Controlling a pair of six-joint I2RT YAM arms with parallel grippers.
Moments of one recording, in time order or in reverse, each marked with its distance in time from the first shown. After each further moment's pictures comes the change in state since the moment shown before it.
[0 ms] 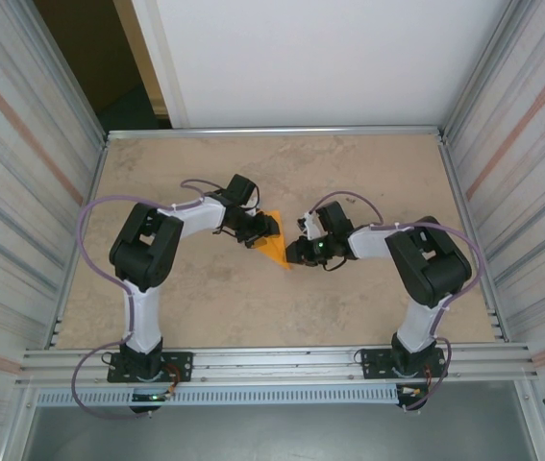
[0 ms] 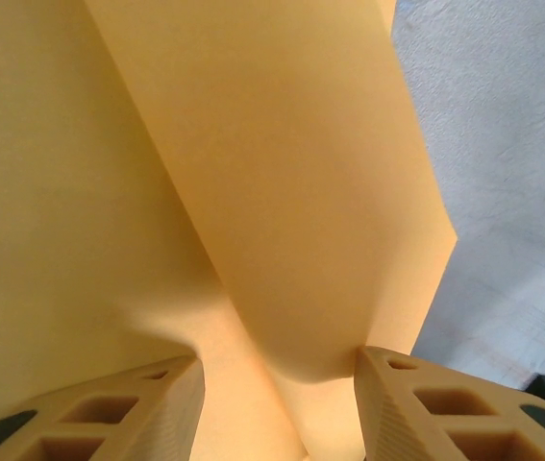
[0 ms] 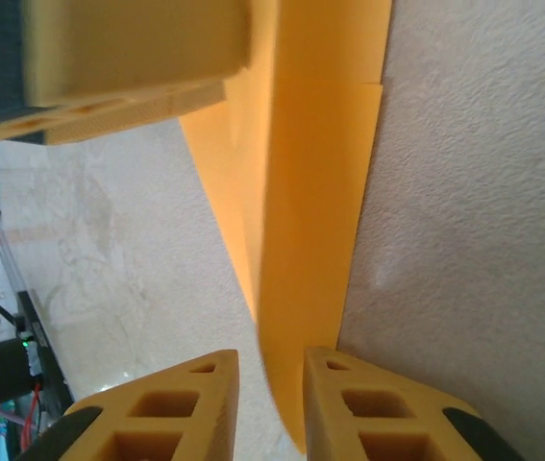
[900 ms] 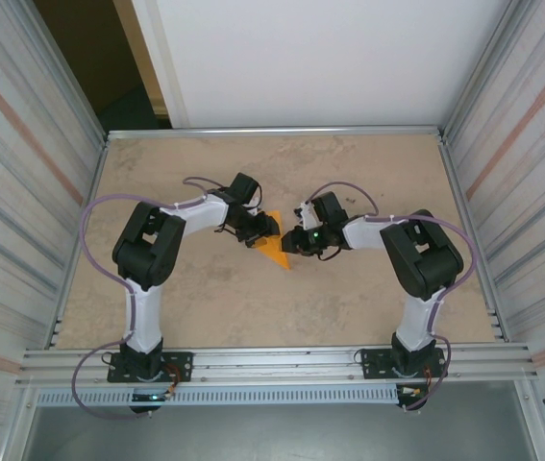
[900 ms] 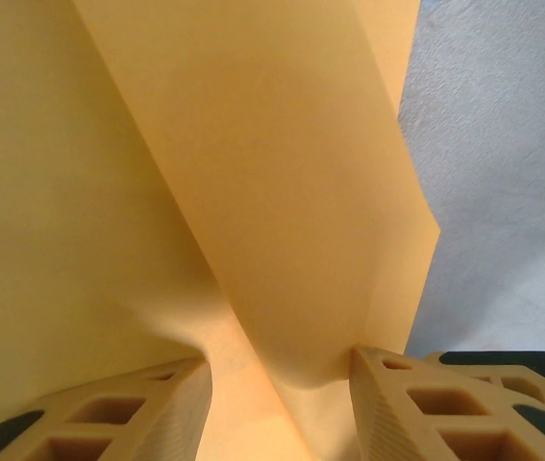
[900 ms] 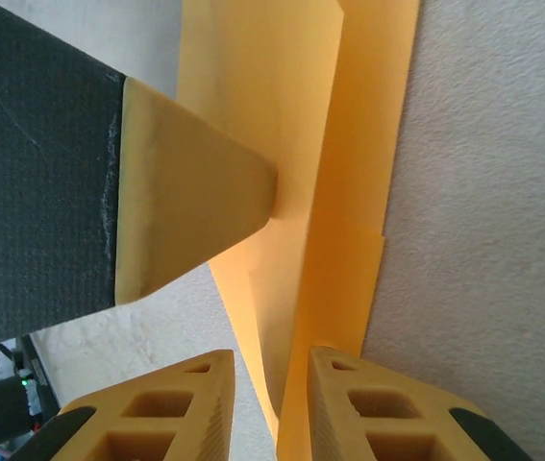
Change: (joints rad) left arm -0.011 0.037 0.037 -0.061 -0.034 0.005; right arm 0.003 0.092 0.130 -0.037 0.012 0.003
